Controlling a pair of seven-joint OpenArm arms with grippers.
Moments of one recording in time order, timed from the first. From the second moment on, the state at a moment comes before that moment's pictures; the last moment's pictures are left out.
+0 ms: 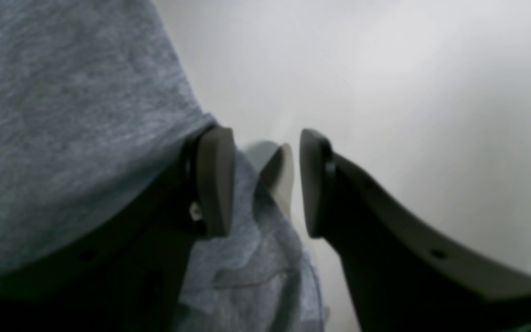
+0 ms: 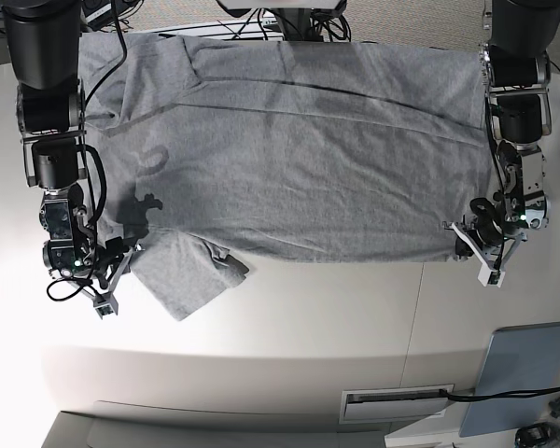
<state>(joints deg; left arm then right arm) -21.1 -22.5 -5.4 47.8 -14.7 -27.4 31.3 34.8 24.6 -14.5 41.5 9.6 20.8 -39.9</state>
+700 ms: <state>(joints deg) -19.2 -22.0 -5.3 54.3 -14.9 -22.8 38.0 29.2 25.9 -15.0 55.9 11.2 20.9 -47.1</state>
